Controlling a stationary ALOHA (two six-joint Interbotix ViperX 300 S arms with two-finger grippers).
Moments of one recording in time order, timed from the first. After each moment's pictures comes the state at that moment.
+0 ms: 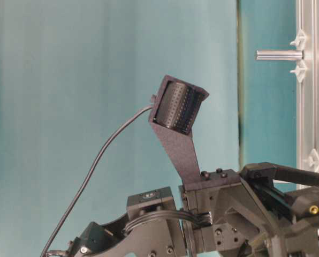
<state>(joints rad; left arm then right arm) -0.13 0.23 0.35 0.02 0.66 -0.04 -0.04 -1.14 1.24 0.01 0.20 0.08</state>
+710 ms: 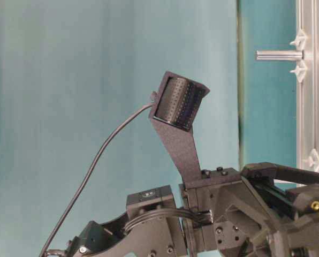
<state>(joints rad) -0.14 0.23 0.34 0.02 0.66 -0.07 -0.04 -1.14 1.24 0.01 0.20 0.08</state>
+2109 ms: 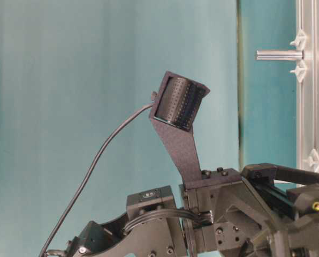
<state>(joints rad) -0.14 0.23 0.34 0.02 0.67 -0.08 -0.05 -1.14 1.24 0.01 0.20 0.08</state>
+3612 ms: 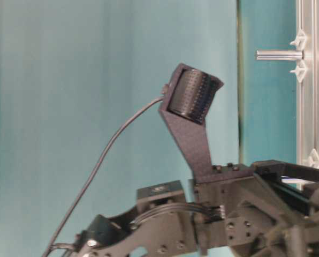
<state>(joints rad) -0.14 0.26 0.33 0.02 0.67 -0.08 -0.05 -1.14 1.24 0.01 0.19 0.08</state>
